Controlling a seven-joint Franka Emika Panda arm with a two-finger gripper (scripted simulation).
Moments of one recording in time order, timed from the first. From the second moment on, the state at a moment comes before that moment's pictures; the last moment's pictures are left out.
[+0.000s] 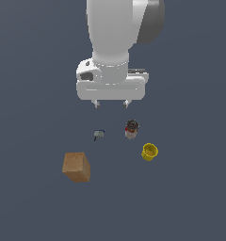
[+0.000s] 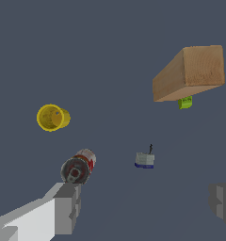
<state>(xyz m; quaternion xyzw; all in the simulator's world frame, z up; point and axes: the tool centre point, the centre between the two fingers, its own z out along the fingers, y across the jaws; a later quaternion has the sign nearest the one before) 0.000 -0.005 0.310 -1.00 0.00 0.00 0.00</state>
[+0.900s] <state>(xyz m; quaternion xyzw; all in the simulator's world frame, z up) 0.005 -0.005 0.315 -1.00 -0.01 -0.01 0.01</state>
